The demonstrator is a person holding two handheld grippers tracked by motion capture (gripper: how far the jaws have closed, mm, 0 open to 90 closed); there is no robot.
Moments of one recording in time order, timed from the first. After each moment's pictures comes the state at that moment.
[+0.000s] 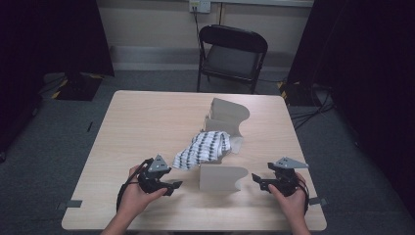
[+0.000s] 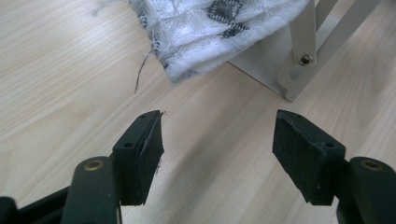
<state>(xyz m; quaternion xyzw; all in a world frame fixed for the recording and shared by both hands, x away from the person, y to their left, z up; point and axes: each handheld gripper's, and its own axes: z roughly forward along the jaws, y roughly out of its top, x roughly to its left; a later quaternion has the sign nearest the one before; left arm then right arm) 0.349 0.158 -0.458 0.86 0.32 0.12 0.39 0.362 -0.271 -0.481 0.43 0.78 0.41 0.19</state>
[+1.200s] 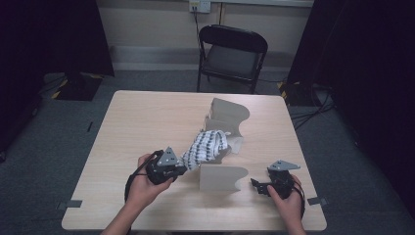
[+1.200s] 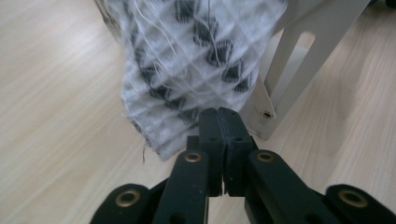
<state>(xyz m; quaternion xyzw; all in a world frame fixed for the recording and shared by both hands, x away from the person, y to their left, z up) 0.356 0.132 -0.426 0.88 0.26 0.12 0.39 0.366 -0.267 -0.499 0.43 0.81 0.35 0.19</state>
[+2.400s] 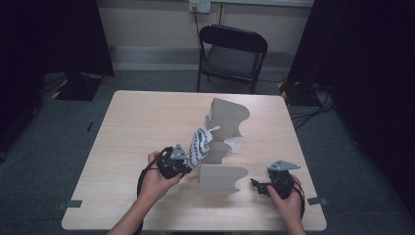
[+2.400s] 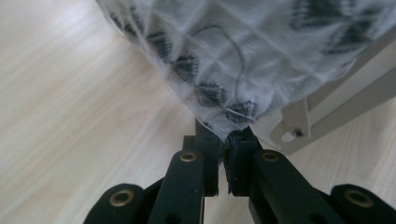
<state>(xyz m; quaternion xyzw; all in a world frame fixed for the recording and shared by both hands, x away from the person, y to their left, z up) 0.380 0.112 -0.443 0.88 0.28 0.10 0.36 0.366 -0.267 -0.499 0.43 0.81 0.35 0.19</state>
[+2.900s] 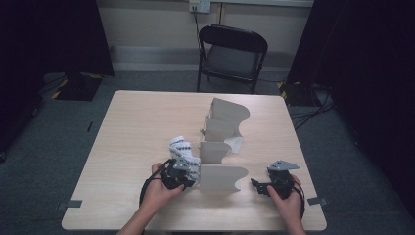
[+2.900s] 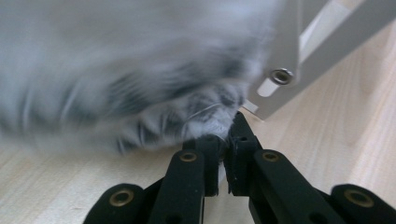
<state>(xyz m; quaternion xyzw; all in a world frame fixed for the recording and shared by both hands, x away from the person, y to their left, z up) 0.367 0.106 -0.477 0.89 0.29 0.05 0.35 0.366 -0.267 -0.499 0.43 0.81 0.35 0.19</state>
